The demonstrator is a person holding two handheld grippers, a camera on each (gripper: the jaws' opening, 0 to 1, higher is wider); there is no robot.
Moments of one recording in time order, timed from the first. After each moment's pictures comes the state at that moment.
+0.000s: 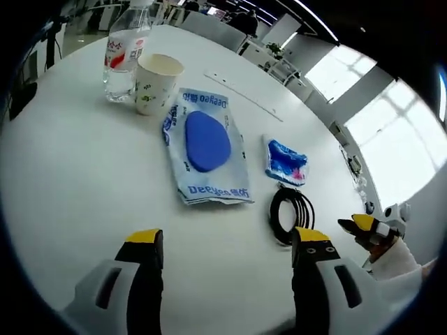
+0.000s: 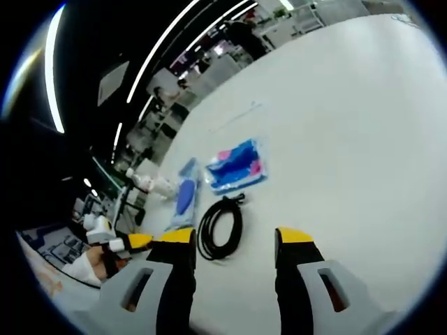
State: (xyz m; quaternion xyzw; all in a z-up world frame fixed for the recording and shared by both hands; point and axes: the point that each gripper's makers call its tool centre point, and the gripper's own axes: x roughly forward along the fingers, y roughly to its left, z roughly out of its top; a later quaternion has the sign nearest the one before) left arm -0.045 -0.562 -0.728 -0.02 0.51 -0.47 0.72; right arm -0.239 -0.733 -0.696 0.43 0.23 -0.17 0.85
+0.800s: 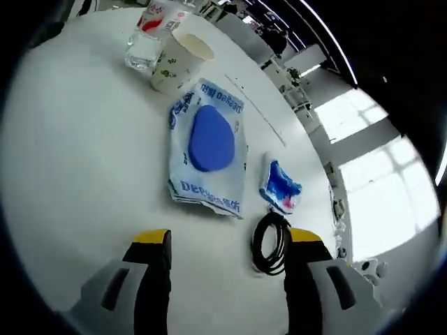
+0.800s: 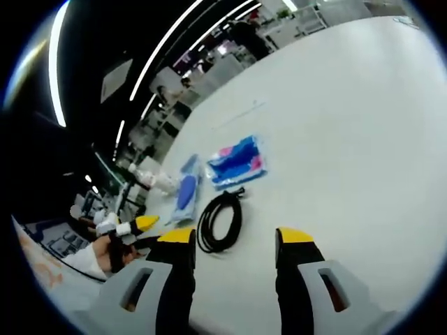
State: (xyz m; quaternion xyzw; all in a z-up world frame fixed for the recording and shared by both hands) left arm -0.040 -0.599 -0.733 -0.23 0.55 -0.39 0.70; right arm -0.247 -0.731 -0.696 0.42 0.23 -0.17 0.86
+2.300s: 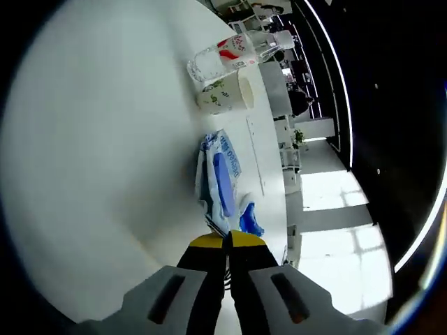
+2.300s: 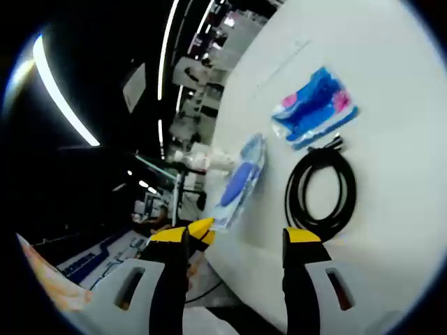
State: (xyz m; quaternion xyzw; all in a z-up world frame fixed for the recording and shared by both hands) left arm -0.039 -0.559 -0.689 -0.41 0.53 -0.33 0.66; right arm -0.125 -0.617 -0.669 0.60 0.22 0.05 0.77
